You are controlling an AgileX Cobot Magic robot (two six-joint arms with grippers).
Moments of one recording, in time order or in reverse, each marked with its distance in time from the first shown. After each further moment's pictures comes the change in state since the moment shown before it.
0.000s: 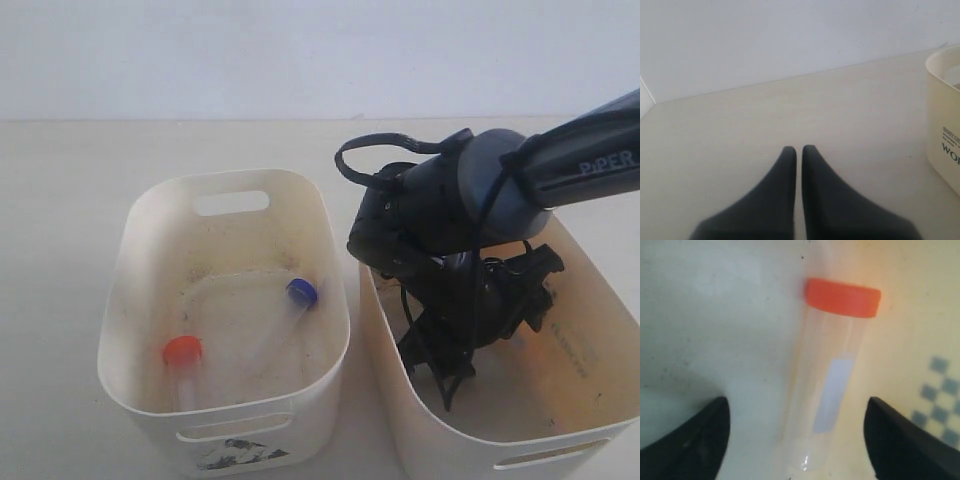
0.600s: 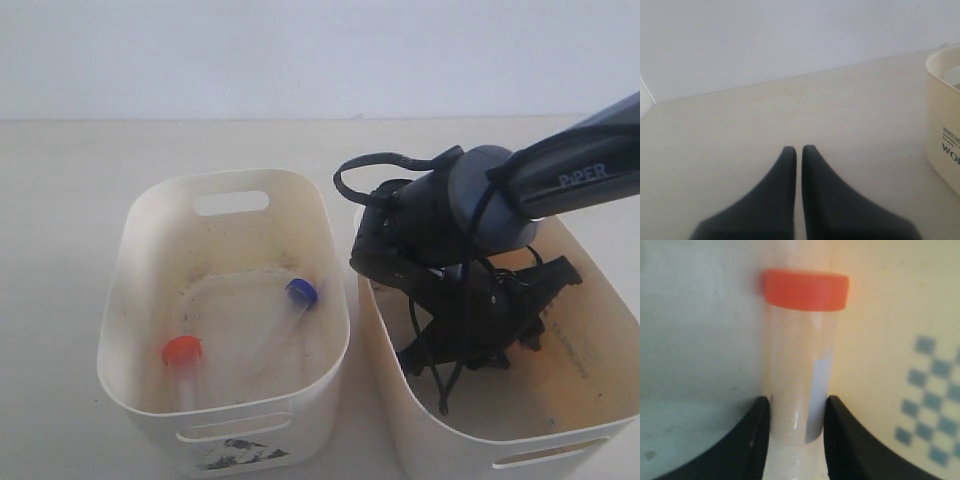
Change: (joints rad) left arm 0.000 0.000 0.000 0.000 0.000 0.000; right arm -0.004 0.025 0.009 -0.049 0.047 0.157
